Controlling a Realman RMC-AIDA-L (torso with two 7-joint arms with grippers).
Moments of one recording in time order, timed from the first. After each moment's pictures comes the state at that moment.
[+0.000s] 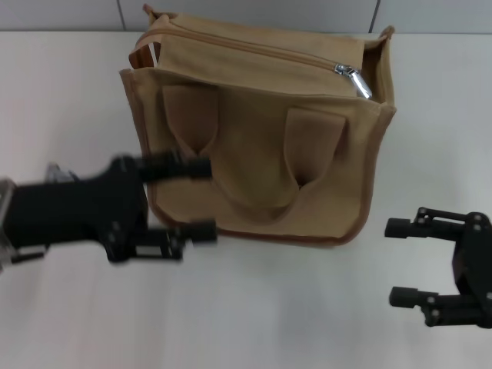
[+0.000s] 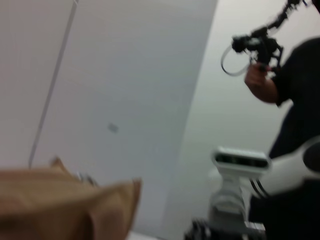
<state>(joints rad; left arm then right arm) -0.43 -2.03 0.83 0.57 1.72 1.96 -1.25 0.38 2.05 -0.59 -0.58 -2.03 -2.02 0.99</state>
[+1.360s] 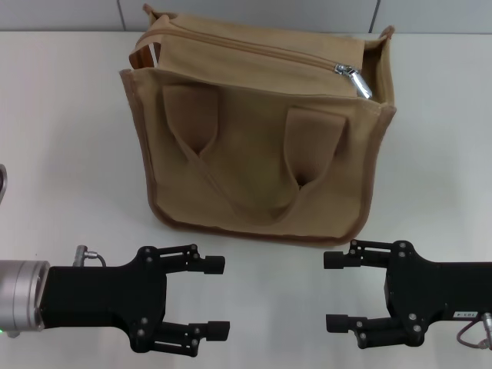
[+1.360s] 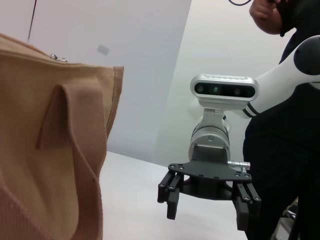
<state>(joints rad) -0.41 -2.04 0.83 0.40 1.96 1.85 -1.00 0.47 2.08 -0.63 -0.39 -2.15 -1.83 0.90</state>
